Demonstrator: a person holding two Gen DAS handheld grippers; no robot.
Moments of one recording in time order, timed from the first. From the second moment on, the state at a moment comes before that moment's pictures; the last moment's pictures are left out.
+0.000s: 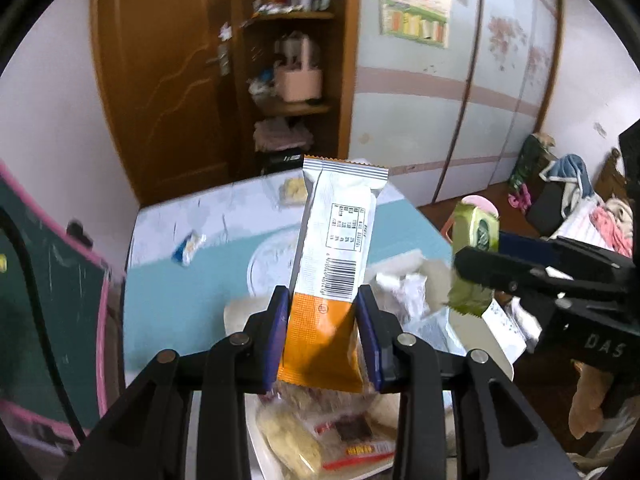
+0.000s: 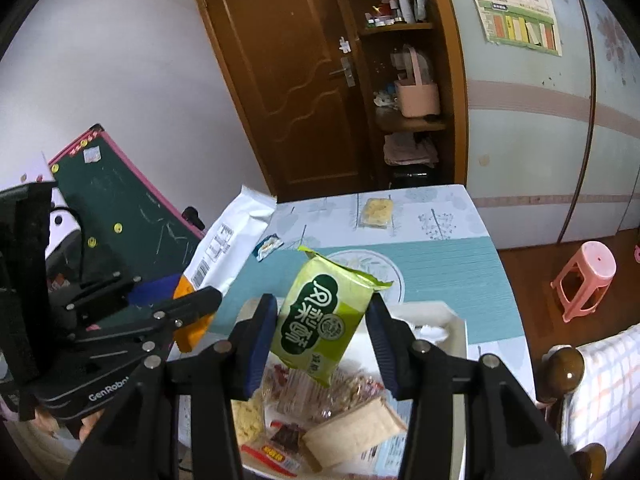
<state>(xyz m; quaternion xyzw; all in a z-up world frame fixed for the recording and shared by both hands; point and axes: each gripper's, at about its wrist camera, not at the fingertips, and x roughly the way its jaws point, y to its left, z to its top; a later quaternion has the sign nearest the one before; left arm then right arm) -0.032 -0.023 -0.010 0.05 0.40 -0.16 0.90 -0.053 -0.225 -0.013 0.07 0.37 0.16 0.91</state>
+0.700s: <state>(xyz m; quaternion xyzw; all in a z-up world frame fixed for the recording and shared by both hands) -0.051 -0.025 -0.067 0.05 0.46 -0.14 0.88 -0.056 -0.206 -0.042 0.05 0.41 0.13 0.90</state>
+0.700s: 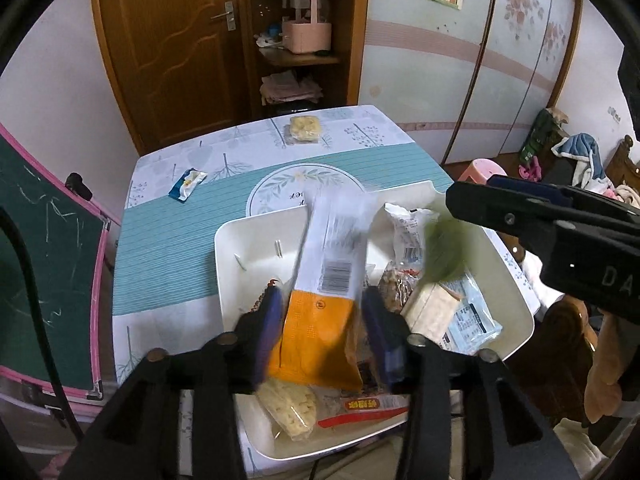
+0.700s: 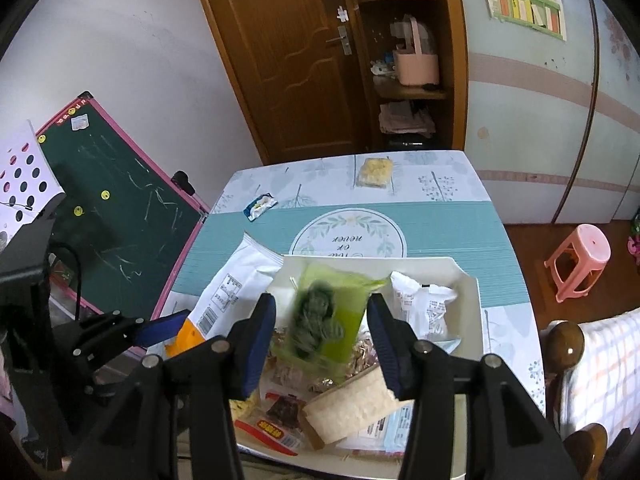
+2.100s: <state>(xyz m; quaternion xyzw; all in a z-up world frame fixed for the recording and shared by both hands) -0.031 0.004 -0.050 0.04 0.43 -0.10 0.90 -0.043 -0.223 -0.089 0.04 0.47 0.08 0.88</state>
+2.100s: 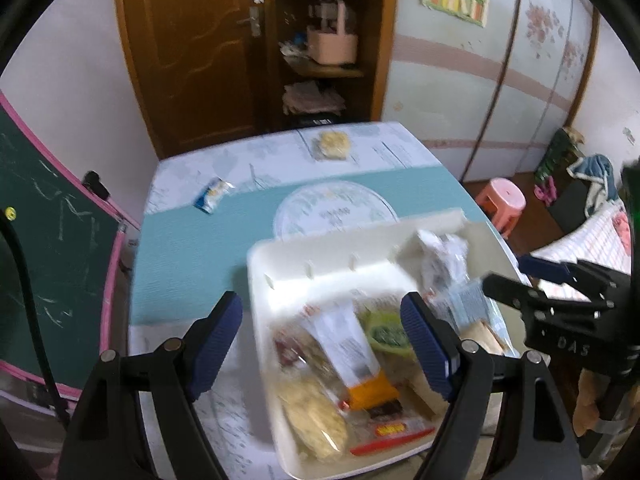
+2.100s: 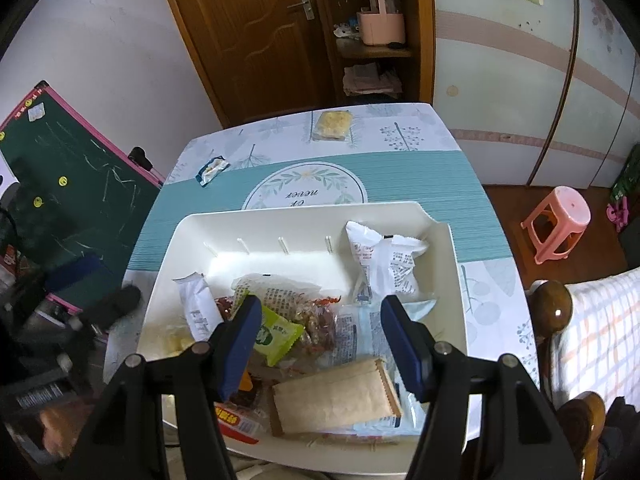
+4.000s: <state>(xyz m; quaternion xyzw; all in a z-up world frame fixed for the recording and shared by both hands) 0.352 0.098 -0.235 0.12 0.60 -0.06 0.79 0.399 -0.178 -0.218 0.06 0.61 0.04 0.79</state>
